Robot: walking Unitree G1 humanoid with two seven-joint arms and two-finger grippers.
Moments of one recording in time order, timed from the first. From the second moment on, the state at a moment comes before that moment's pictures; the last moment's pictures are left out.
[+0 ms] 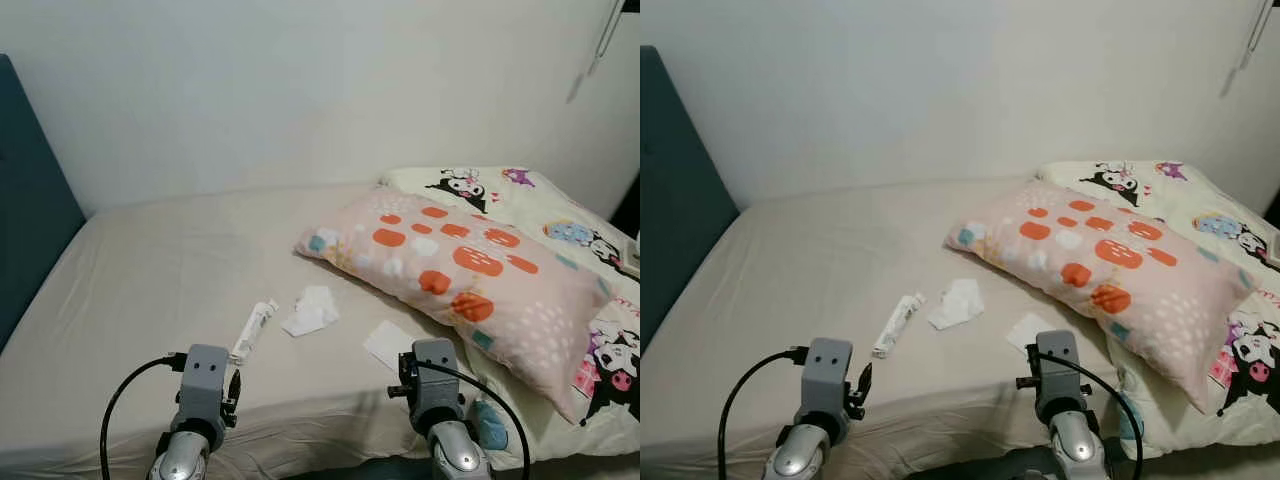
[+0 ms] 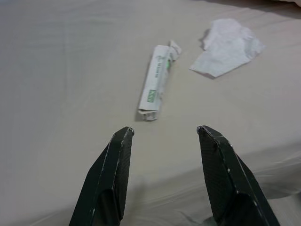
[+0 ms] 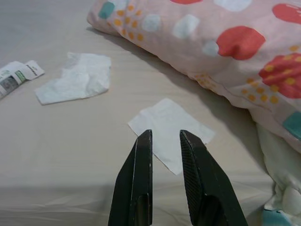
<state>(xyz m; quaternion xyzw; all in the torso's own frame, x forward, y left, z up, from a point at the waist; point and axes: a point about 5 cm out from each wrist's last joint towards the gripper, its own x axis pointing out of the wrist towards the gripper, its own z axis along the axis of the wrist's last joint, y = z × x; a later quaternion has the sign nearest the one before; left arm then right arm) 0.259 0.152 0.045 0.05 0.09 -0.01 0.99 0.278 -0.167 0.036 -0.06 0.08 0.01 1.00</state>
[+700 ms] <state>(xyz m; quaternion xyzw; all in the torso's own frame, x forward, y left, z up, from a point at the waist) 0.278 0.156 0.060 0.06 0.08 -0.03 0.99 0.306 -0.169 0.057 -0.06 0.07 0.02 1.00</state>
